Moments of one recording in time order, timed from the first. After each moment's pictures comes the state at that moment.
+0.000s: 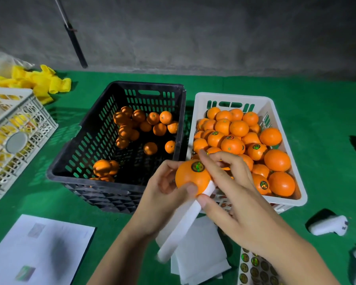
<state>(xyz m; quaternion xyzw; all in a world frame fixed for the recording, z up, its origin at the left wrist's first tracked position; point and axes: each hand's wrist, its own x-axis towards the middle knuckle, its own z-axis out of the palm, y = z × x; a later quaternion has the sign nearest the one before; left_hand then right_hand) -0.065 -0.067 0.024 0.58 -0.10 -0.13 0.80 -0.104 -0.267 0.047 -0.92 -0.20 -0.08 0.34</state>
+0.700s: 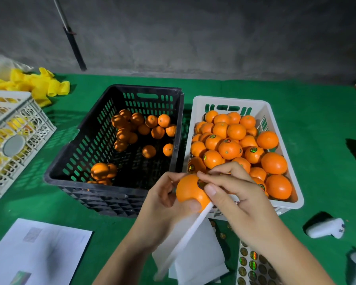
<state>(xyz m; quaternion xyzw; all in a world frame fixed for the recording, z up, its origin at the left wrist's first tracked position) -0.075 -0.068 0.017 0.61 -0.09 -0.14 0.78 -0.103 -0.264 0.047 -0.82 -0.12 -0.09 0.55</state>
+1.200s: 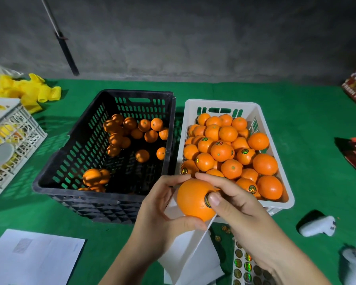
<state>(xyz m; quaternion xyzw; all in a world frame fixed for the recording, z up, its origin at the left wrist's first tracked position) -0.082 -0.077 0.016 0.68 -0.17 -0.04 0.71 -0.116 -0.278 0.048 -0.71 -0.05 0.08 0.69</state>
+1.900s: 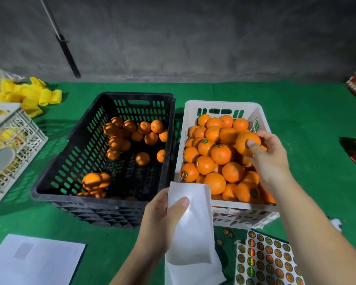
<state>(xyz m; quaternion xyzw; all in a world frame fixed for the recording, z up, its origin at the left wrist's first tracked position) -0.073 -0.095 -0.012 0.64 0.03 -0.14 0.75 0.020 -0.379 -0.008 -0.71 0.18 -0.19 0.65</state>
